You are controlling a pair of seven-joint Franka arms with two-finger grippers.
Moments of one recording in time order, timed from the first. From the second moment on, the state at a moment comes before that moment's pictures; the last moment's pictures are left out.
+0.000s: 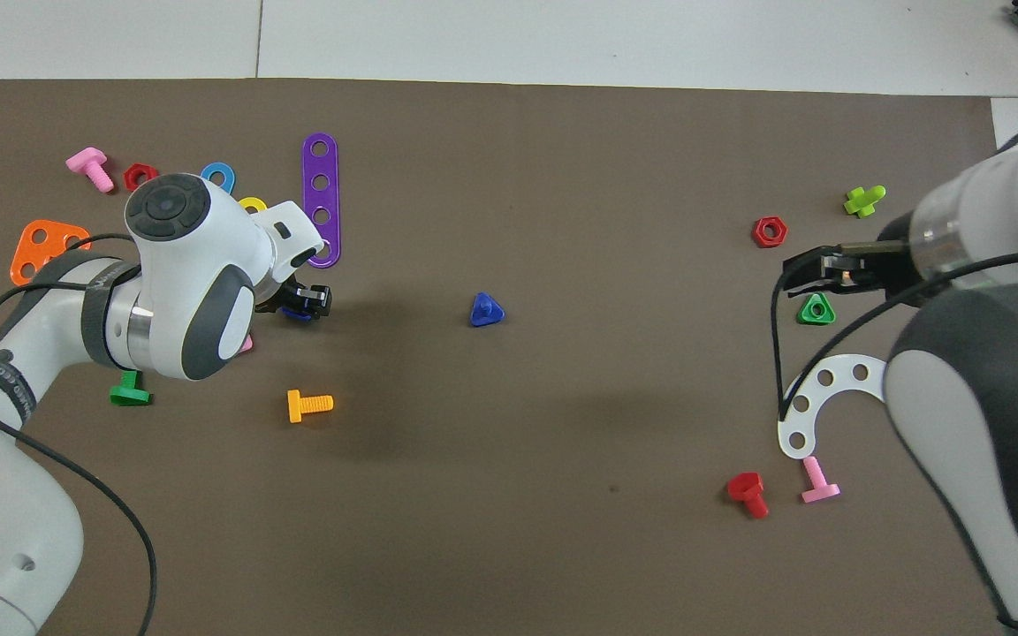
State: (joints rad) left arm -0.18 0.34 -0.09 -1.91 0.02 2.19 -0.07; right arm 0.22 0.05 -0.01 -1.67 -0.02 1.74 0.27
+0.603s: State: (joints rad) left arm -0.09 0.25 -0.08 -1.67 -0.01 1.91 -0.06; right arm 0.55 0.40 -0.01 -1.63 0.00 2.15 0.70
